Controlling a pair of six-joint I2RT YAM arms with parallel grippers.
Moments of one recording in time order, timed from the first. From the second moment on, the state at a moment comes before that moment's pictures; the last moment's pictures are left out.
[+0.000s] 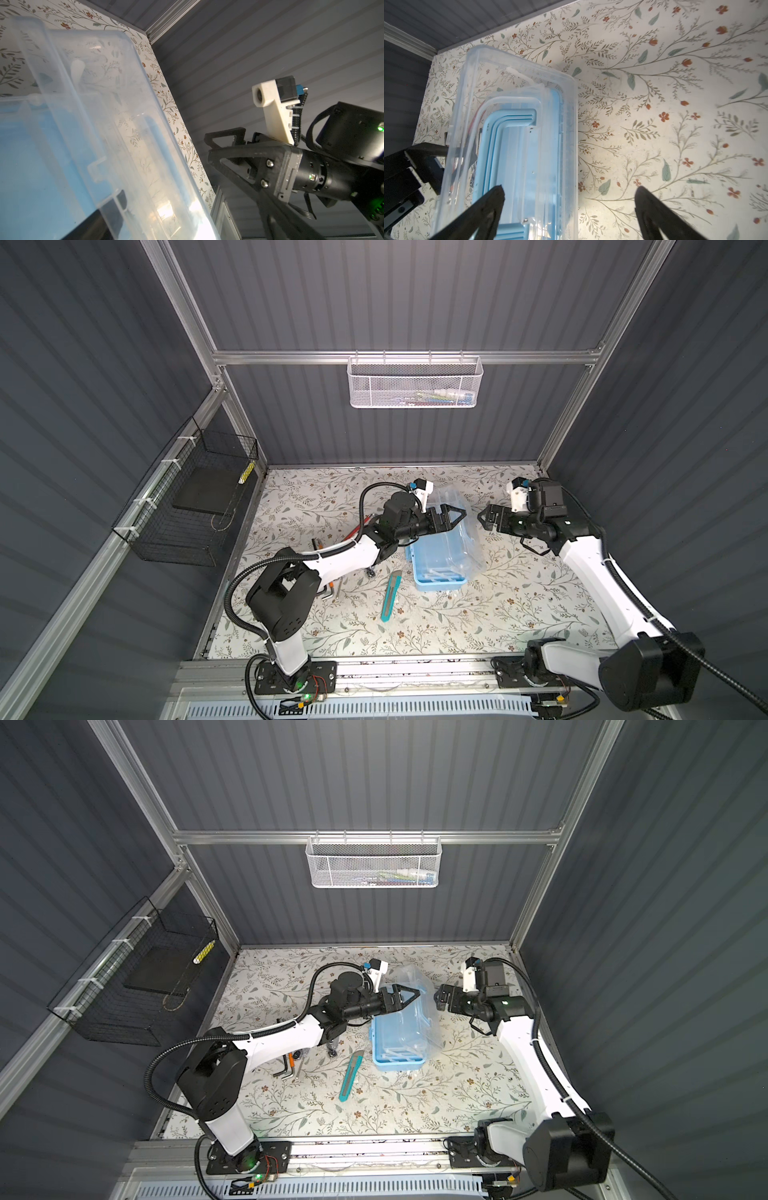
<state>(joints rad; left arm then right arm) -0.81 1.76 1.19 0.37 0.42 -0.91 0.10 1.20 1.09 -0.70 -0.24 0.27</state>
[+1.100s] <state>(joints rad) -0.84 1.92 1.46 0.29 0.40 -0.91 0.28 0.98 1.06 -0.90 -0.10 0.30</state>
